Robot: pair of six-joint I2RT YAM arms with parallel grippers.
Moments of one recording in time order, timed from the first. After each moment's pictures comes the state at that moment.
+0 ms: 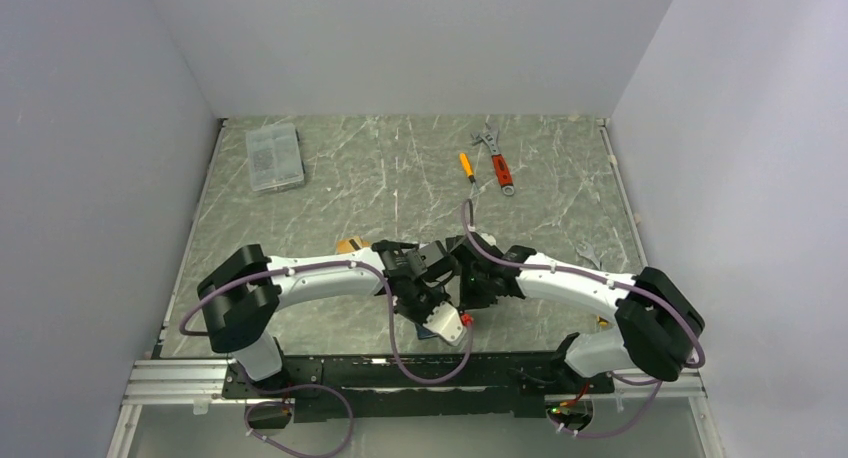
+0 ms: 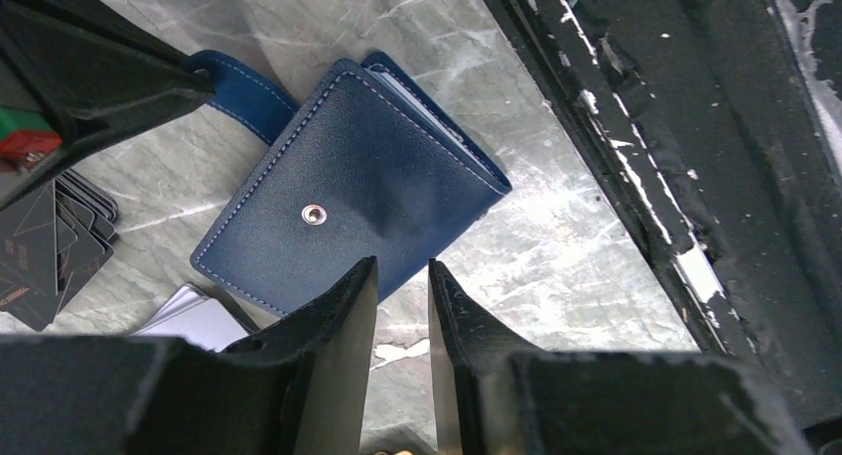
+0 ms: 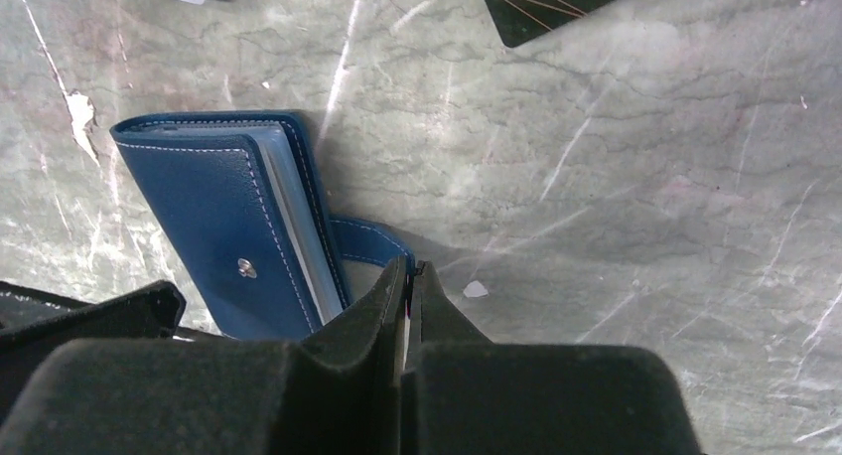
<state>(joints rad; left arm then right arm) -1.12 1.64 1.11 -0.73 0.32 1.06 0.85 1.36 0.72 -0.54 0.05 0.84</state>
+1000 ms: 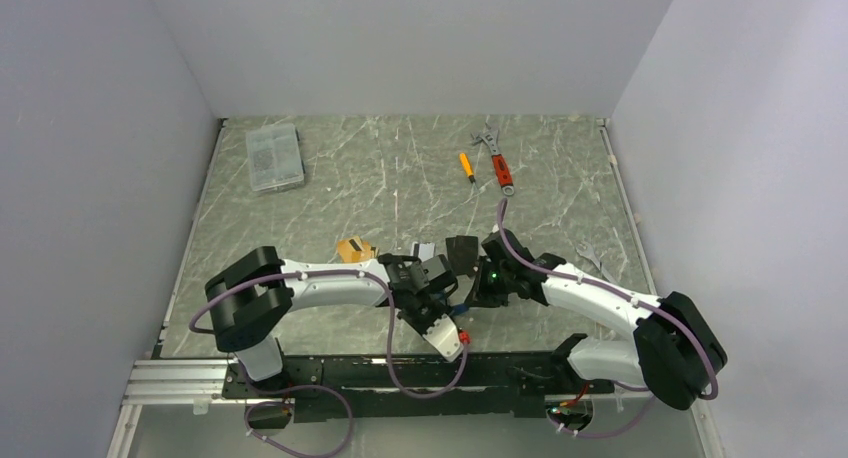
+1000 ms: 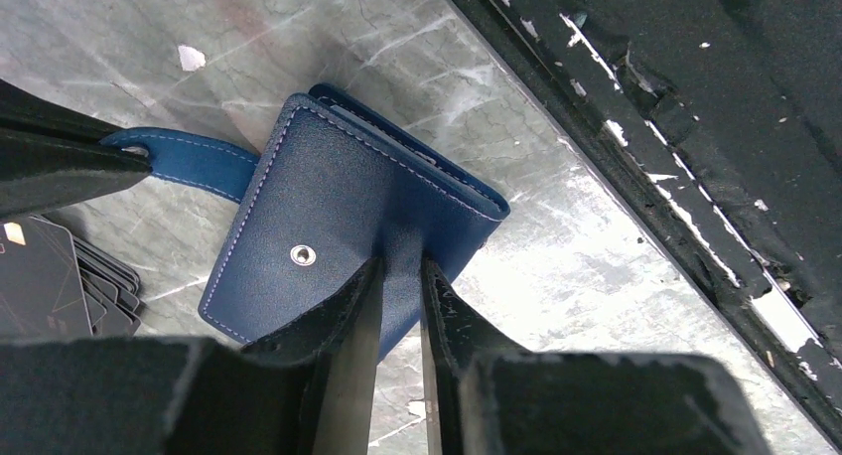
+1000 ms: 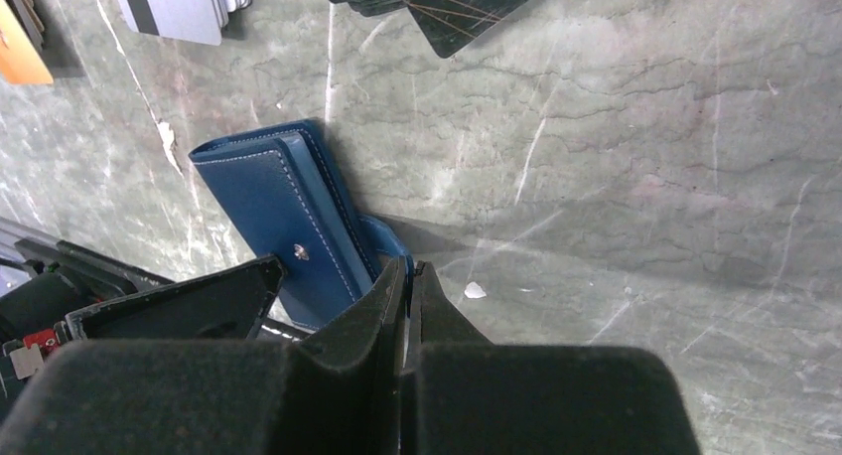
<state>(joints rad) -1.16 1.69 1.03 -0.59 0.29 1.17 0.67 1.19 0.55 -0.40 -0.14 0.89</state>
